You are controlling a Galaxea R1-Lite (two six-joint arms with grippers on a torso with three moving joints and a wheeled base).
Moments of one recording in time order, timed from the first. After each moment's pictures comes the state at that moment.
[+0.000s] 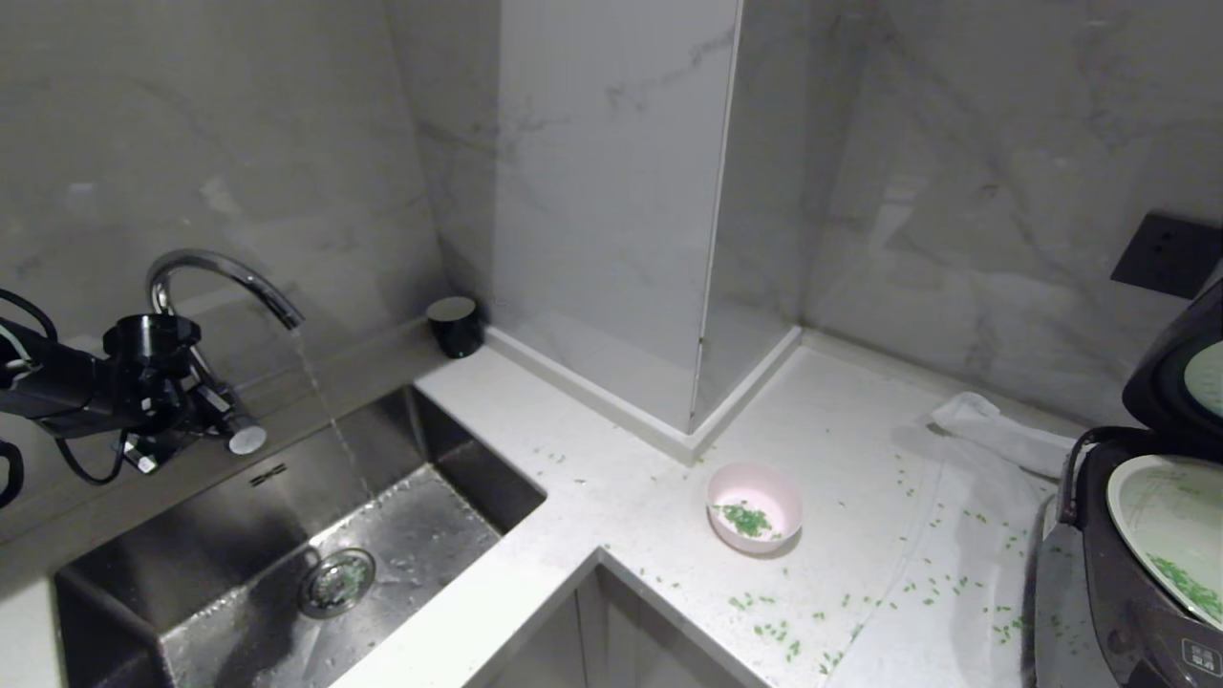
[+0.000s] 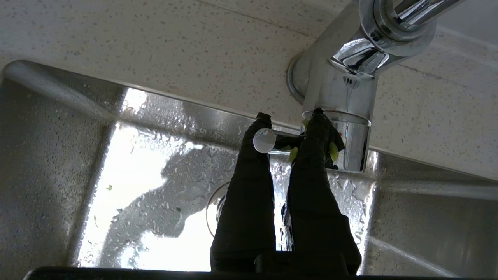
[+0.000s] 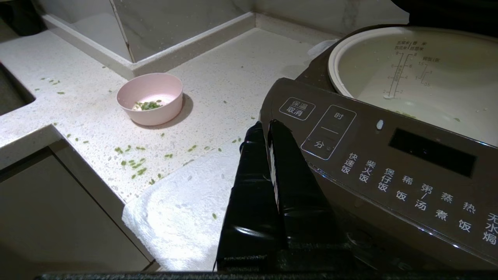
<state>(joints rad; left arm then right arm) 0.37 2.34 -1.53 -0.04 0.34 -0.59 0.00 0.00 -0.03 0.07 0.00 0.00</state>
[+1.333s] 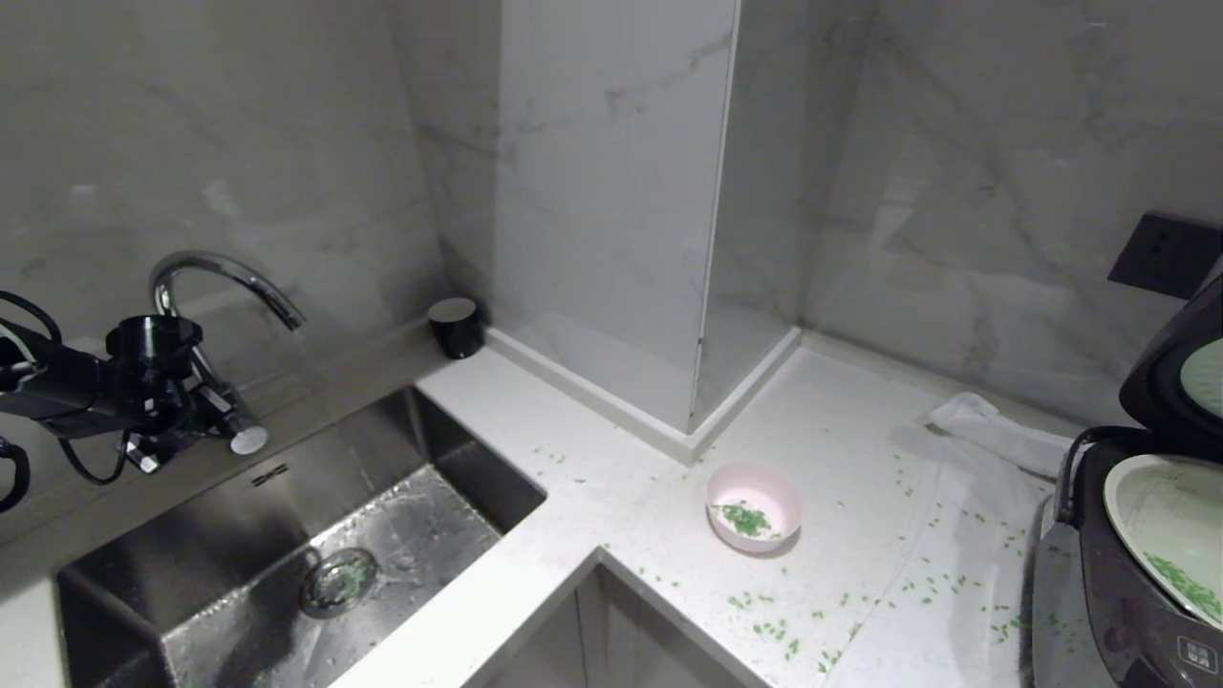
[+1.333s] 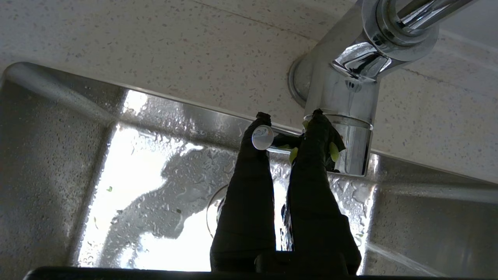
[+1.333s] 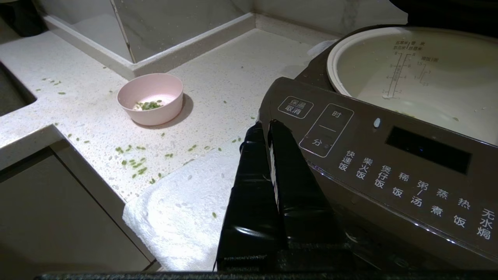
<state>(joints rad) 0.37 2.37 -1.56 -0.04 0.35 -0.59 0.00 0.00 -0.03 0.07 0.00 0.00</state>
